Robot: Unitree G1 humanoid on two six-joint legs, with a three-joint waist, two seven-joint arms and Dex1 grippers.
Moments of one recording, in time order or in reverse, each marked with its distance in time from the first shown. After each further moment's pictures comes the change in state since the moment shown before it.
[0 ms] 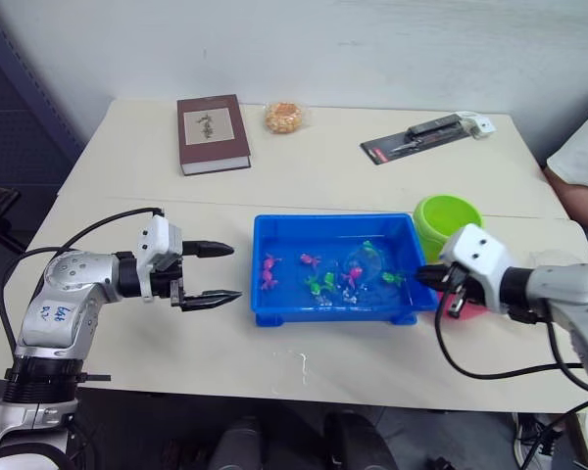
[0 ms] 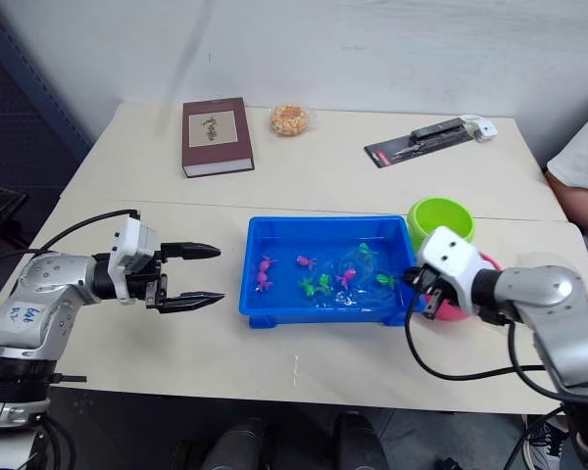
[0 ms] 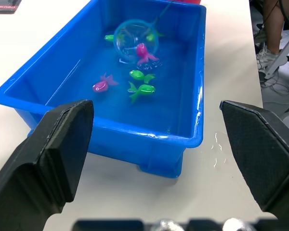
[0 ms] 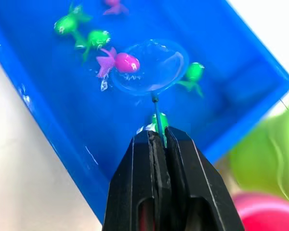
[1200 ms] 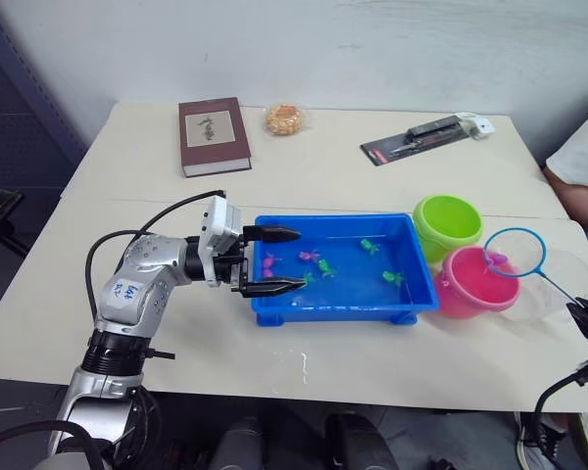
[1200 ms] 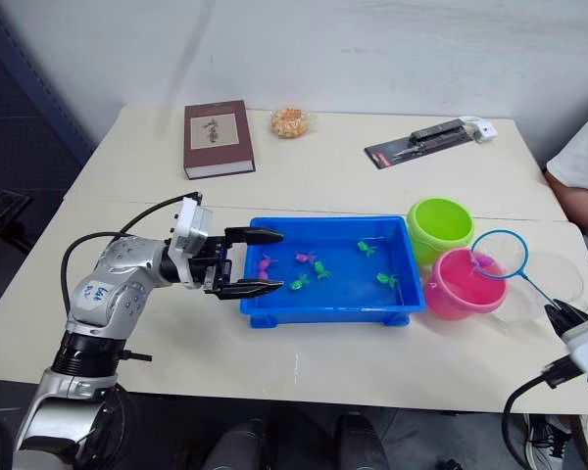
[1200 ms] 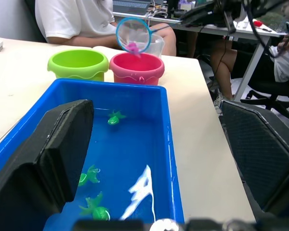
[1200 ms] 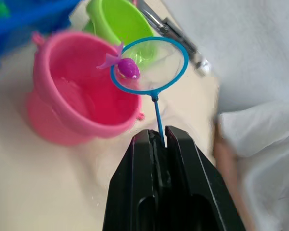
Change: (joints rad) left arm -0.170 -0.242 -0.136 0.007 -0.057 0.039 0.041; right arm 0.741 0.382 -0.645 0.078 -0.414 -1.033 -0.254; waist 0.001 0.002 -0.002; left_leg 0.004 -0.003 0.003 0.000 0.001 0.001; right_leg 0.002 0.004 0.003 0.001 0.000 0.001
